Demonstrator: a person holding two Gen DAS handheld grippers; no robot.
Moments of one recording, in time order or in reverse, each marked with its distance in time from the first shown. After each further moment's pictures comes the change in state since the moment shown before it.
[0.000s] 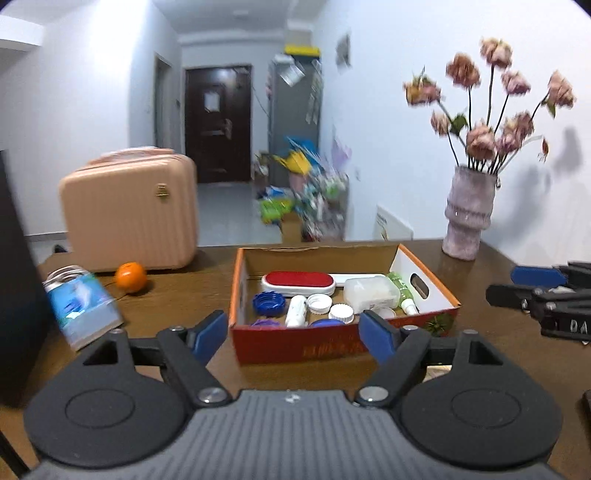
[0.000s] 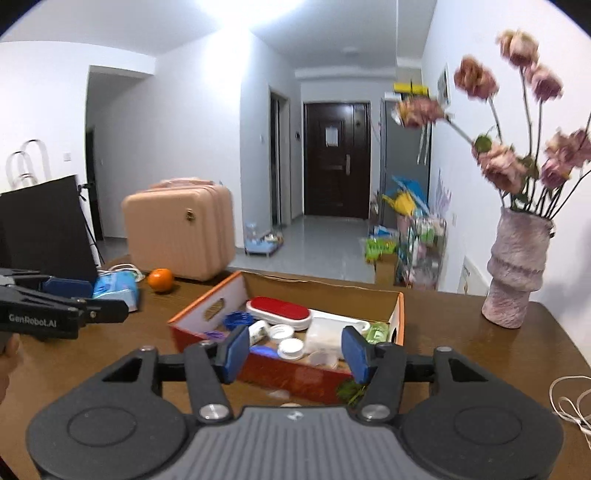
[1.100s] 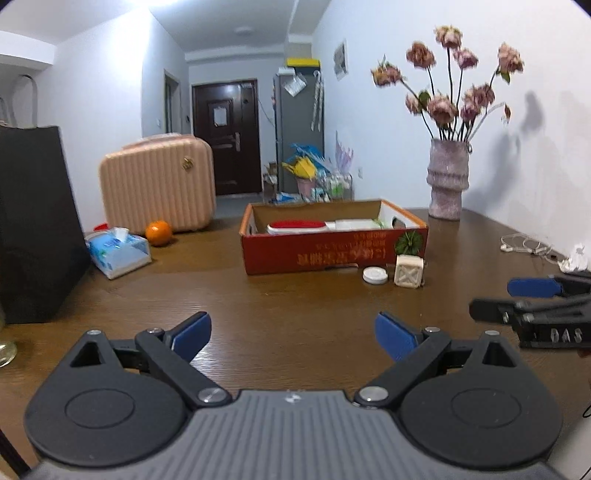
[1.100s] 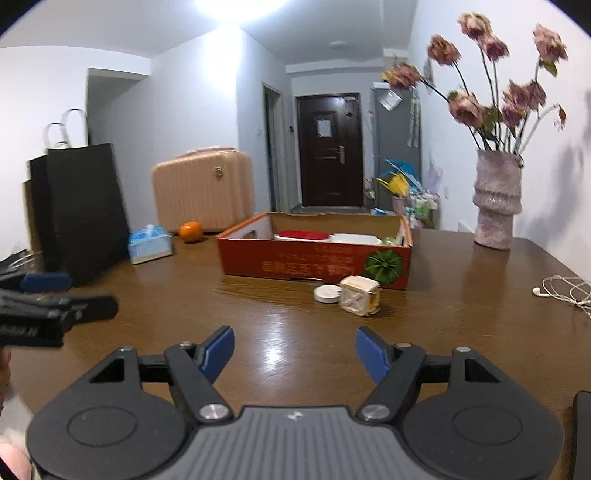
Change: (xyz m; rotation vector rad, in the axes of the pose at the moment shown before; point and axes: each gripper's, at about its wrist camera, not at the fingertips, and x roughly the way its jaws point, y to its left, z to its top) left arm -0.126 -0.031 -0.151 0.021 -0.083 0.061; right arm -0.080 0.048 -0.131 0.077 0.032 -0.021
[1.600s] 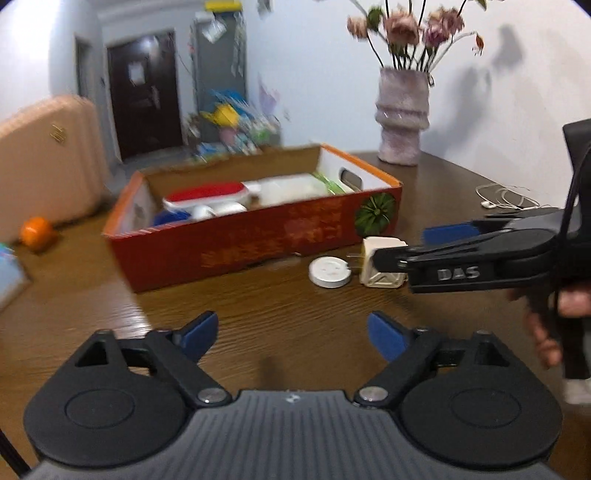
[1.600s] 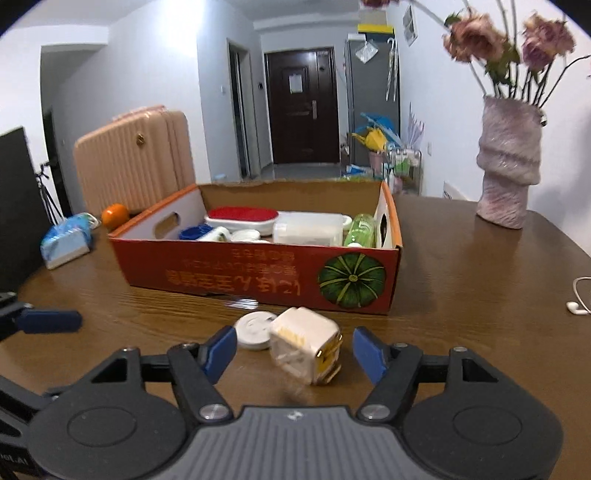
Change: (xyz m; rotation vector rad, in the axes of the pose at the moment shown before) left arm 0.173 -0.040 0.034 0.135 0.180 -0.219; right arm 0.174 -0.064 0.052 0.039 0.158 -0.071
